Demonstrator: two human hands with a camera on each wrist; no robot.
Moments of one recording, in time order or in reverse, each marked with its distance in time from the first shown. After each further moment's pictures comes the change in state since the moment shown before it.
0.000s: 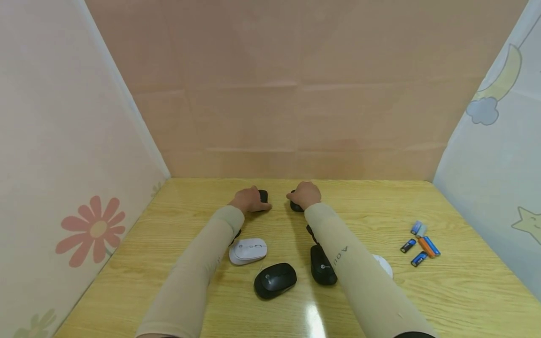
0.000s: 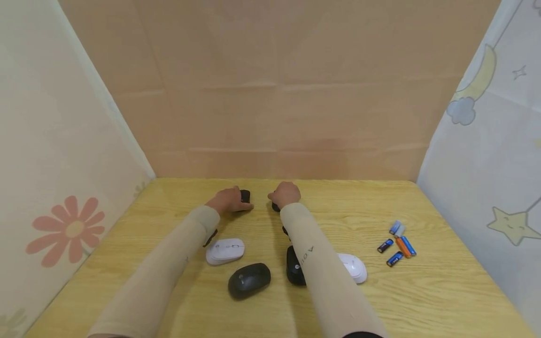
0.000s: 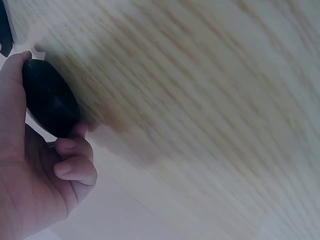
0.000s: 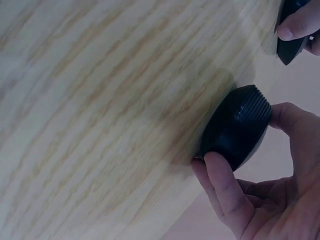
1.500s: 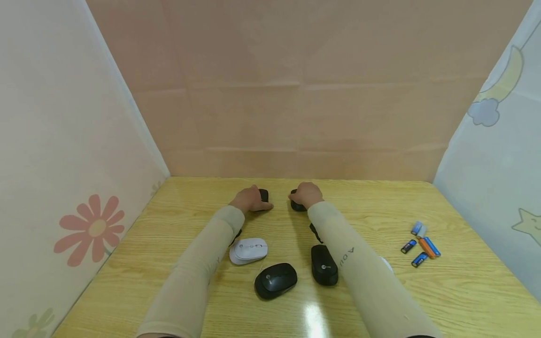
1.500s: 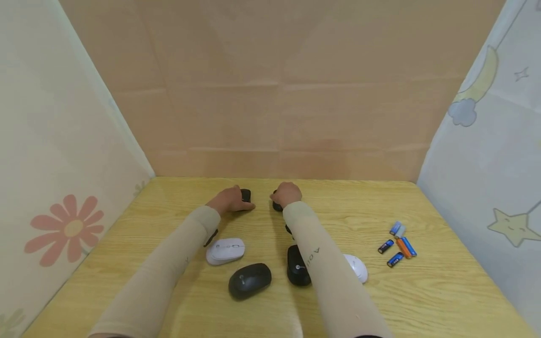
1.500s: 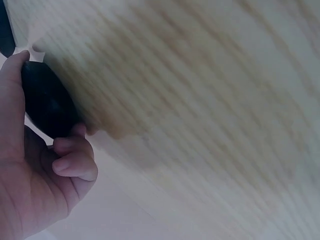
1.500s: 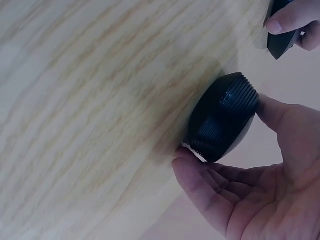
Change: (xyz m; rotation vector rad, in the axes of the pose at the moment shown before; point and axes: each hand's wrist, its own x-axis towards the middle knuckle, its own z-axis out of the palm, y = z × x) left_hand 0.002 0.005 0.002 -0.068 -0.022 0.011; right_hand -0.009 0.004 -0.013 -0.070 -0.105 -0.028
